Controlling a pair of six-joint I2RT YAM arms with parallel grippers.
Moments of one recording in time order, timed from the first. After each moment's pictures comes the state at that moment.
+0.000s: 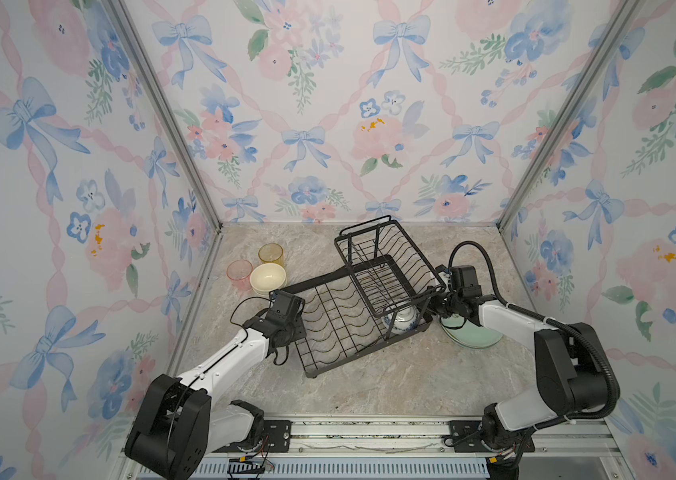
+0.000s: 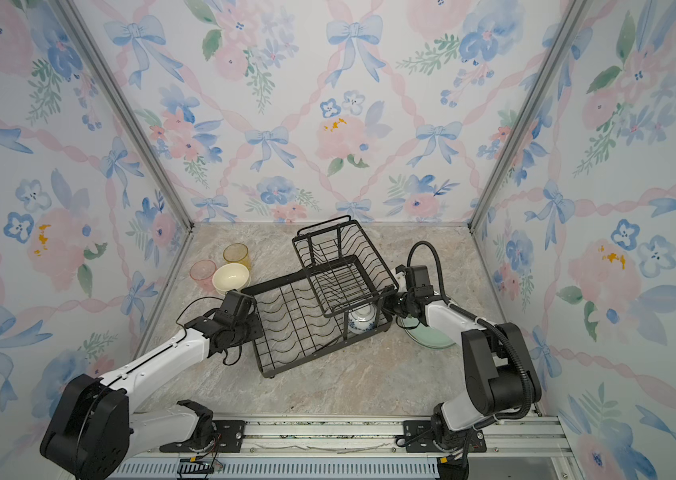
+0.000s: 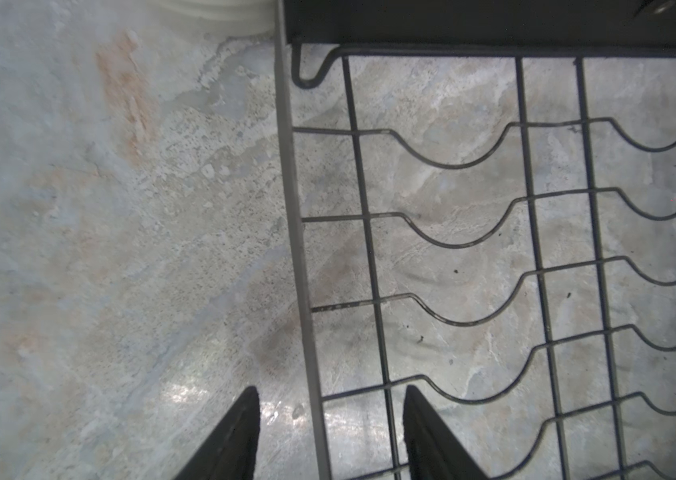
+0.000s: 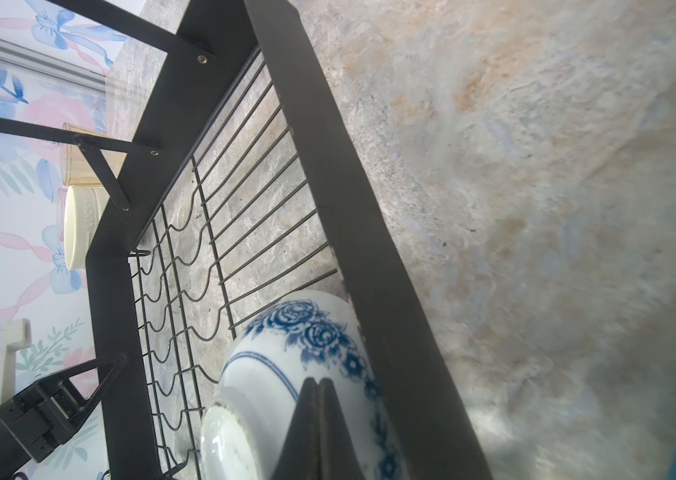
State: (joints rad) left arm -0.39 1.22 0.63 -0.47 -0.16 -0.67; right arm 0.22 1.54 0.80 -0.11 -0.51 0.58
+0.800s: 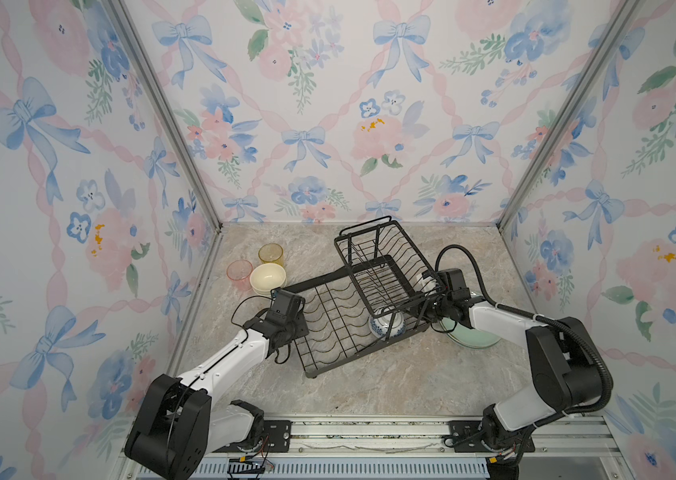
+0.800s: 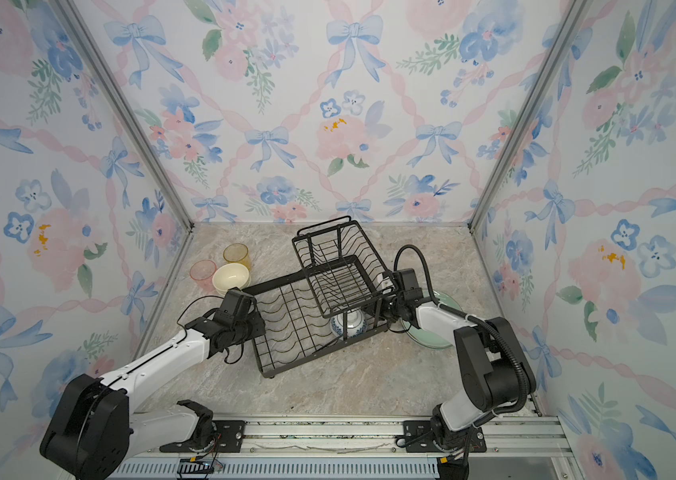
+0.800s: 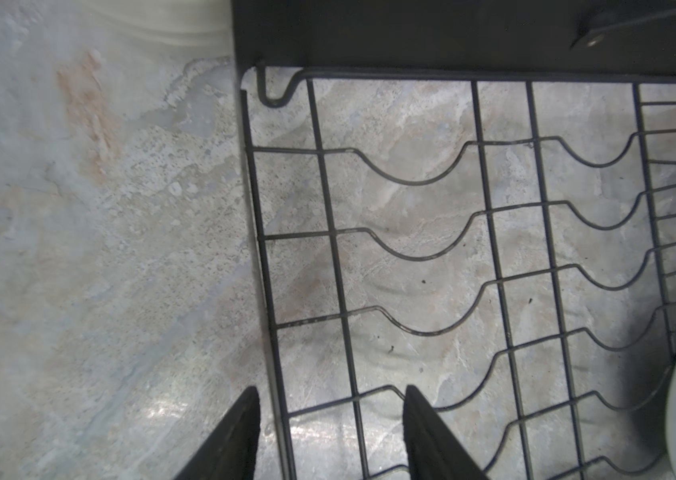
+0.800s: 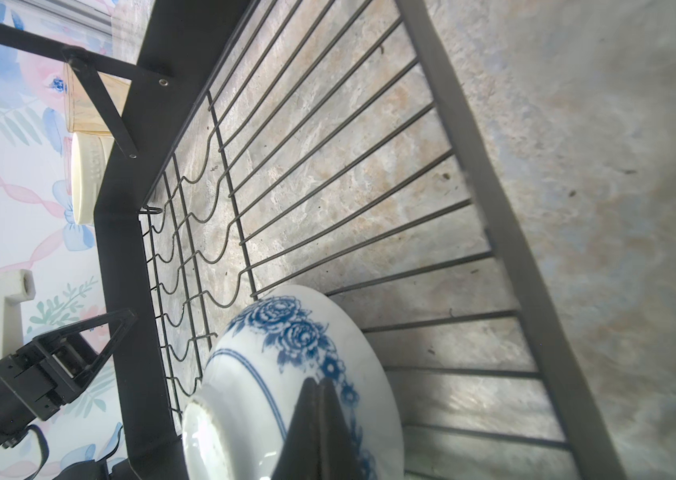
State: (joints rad) left arm -0.39 1.21 0.62 -0.42 -0.13 -0.67; right arm 0.30 1.58 0.79 -0.09 -0.55 0.61
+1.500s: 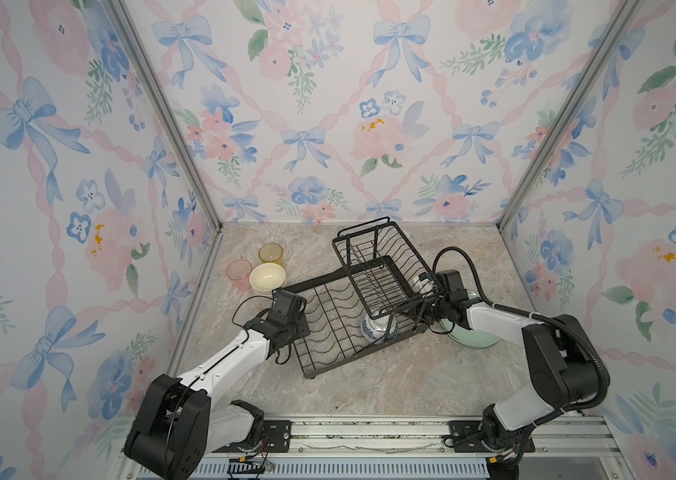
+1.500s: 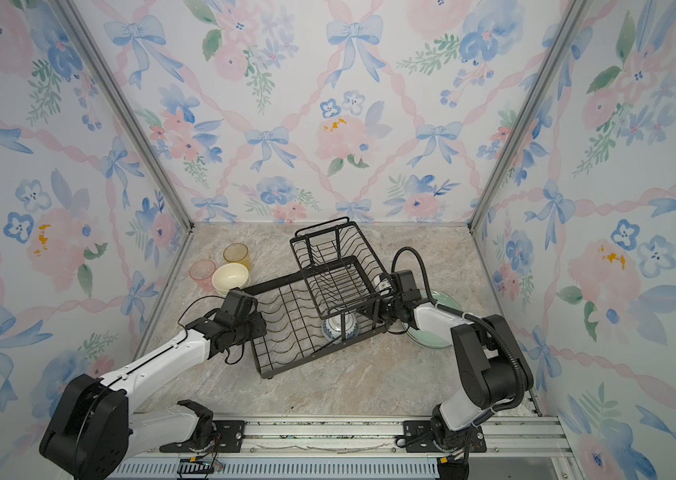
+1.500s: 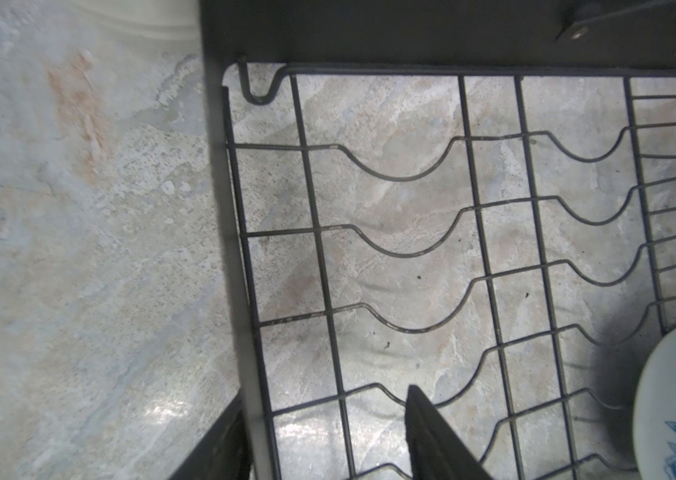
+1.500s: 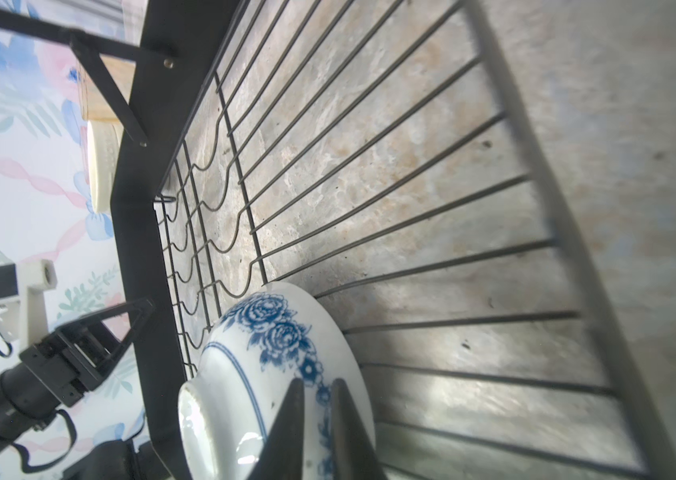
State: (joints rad) left arm -0.41 1.20 0.62 -0.42 -0.13 -0.67; right arm 0.29 1.57 0.77 -0.06 -0.60 0.66
